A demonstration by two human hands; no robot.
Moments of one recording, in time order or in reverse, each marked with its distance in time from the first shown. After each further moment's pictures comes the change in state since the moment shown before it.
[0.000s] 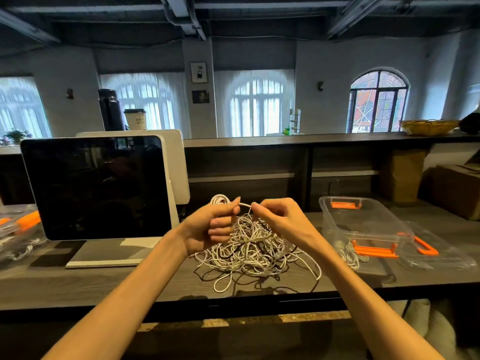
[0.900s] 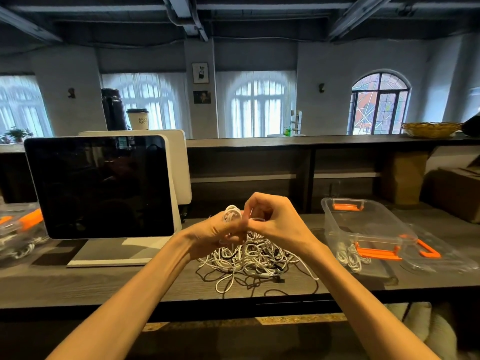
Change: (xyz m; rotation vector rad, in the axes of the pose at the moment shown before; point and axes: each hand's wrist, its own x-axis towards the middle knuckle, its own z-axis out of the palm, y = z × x) left_hand -0.013 -0.005 0.012 0.504 0.000 0.012; right_hand -0.001 -0.029 0.014 -0.025 -0.005 -0.202
